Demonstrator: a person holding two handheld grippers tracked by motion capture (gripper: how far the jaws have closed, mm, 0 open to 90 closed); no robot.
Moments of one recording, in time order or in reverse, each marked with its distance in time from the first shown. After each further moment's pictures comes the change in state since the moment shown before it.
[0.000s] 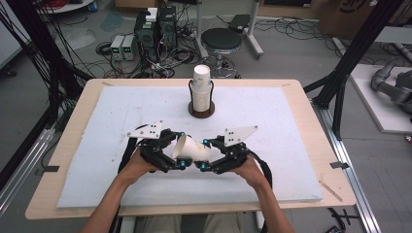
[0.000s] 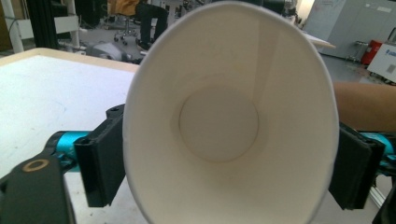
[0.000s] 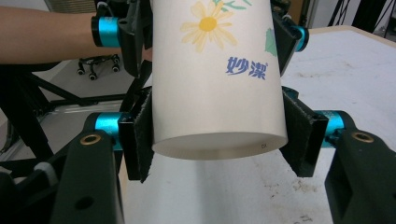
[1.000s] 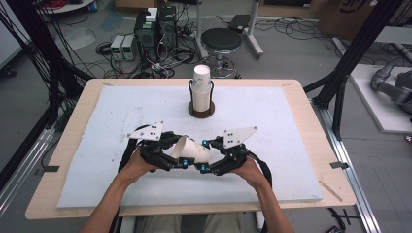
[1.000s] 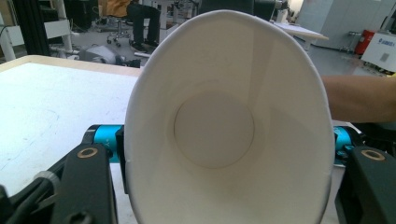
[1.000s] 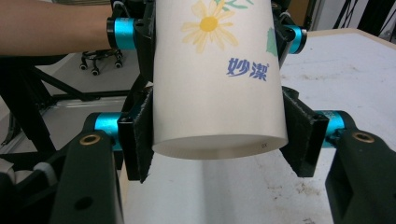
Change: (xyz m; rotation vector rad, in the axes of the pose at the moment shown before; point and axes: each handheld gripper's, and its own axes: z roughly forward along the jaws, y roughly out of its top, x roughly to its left) left arm -0.003 0.002 0.001 0.015 -0.027 0.044; right arm 0.003 0.001 0.001 0.002 0.015 -0.023
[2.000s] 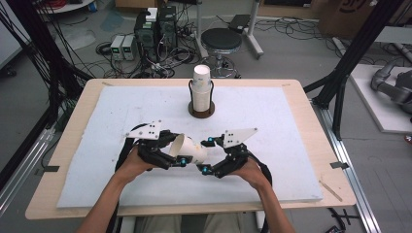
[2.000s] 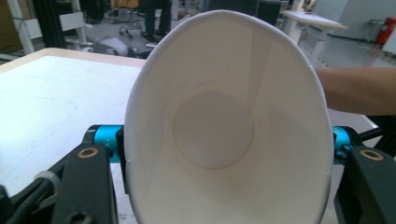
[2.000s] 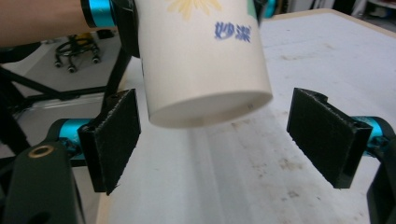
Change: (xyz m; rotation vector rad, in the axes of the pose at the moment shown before) left arm -0.001 0.005 -0.008 0.044 0.070 0.007; right arm 0.001 -0.006 -0.003 0.046 -0.101 0.049
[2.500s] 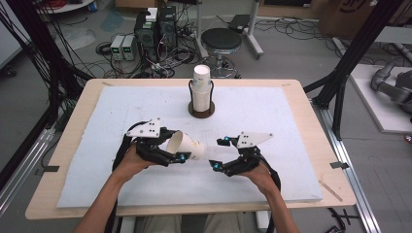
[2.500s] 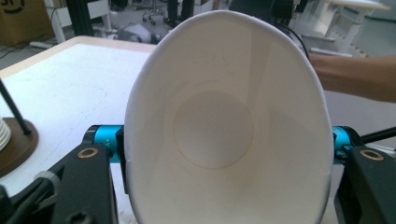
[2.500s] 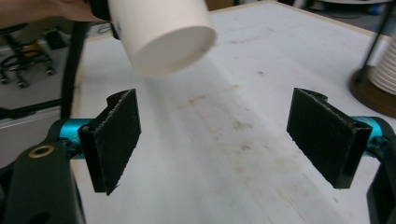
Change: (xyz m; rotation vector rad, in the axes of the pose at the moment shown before) left arm 0.000 0.005 -0.004 0.071 0.097 0.013; right arm -0.002 -0.026 -0.029 -0.011 -0.175 0.081
